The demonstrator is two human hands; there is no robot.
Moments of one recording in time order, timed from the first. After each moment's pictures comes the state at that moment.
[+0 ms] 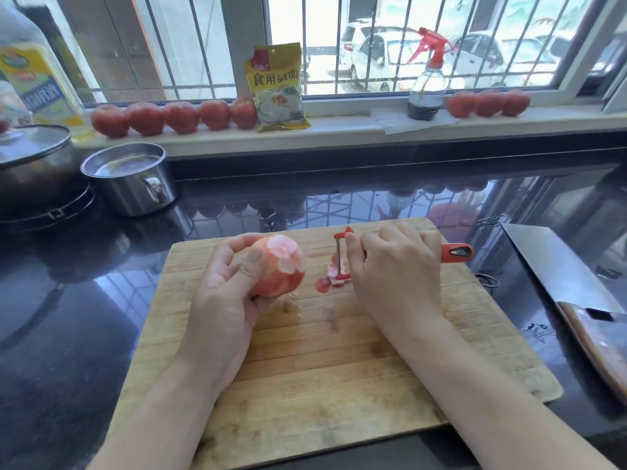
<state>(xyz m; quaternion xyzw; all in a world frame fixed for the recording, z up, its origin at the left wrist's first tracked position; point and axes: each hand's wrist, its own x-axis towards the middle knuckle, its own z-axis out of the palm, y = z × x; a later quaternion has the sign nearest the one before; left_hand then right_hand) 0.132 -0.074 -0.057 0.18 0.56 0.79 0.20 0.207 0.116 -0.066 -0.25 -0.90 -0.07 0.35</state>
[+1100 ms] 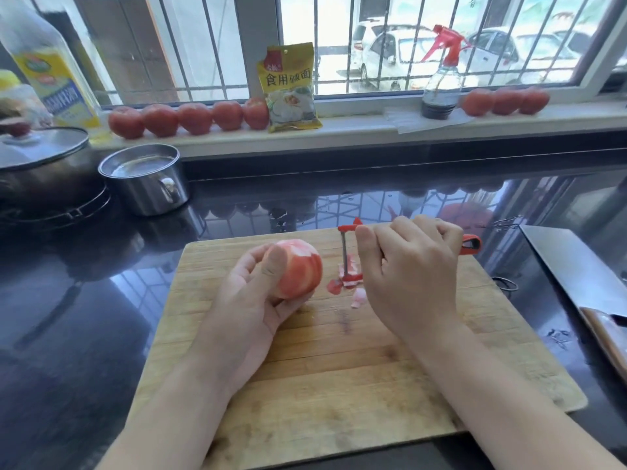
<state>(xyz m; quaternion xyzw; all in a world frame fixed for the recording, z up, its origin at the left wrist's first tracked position) 0.126 -0.075 -0.060 0.14 0.54 0.78 0.28 0.207 0.108 -0.060 -0.20 -0.86 0.00 0.48</state>
